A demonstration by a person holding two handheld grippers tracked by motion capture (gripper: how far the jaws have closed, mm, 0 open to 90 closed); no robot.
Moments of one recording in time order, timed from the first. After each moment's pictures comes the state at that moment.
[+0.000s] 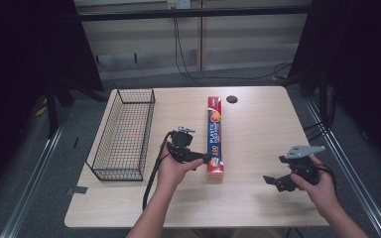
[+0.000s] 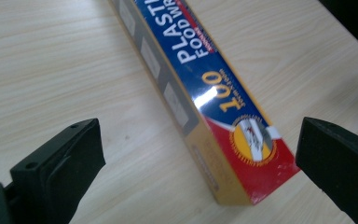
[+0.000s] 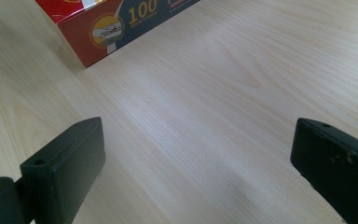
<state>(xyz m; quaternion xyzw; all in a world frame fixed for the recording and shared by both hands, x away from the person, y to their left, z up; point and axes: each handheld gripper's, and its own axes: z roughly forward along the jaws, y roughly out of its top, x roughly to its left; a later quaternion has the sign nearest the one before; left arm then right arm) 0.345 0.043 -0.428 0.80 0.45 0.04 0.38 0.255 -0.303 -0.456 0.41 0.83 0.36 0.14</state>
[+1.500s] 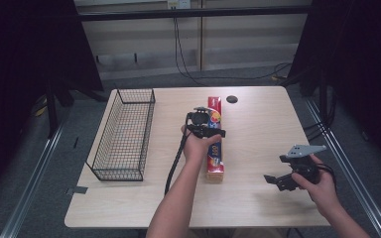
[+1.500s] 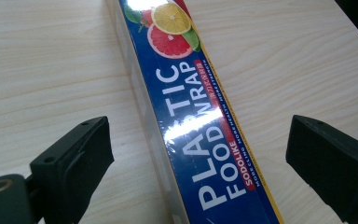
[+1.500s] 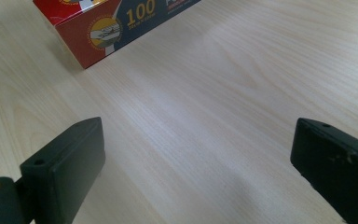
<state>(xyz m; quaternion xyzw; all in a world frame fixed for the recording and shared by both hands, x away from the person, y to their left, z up) 0.419 -0.018 -0.447 0.78 0.51 0.07 0.36 0.258 -0.307 -0.457 0.40 0.83 0.37 0.14</state>
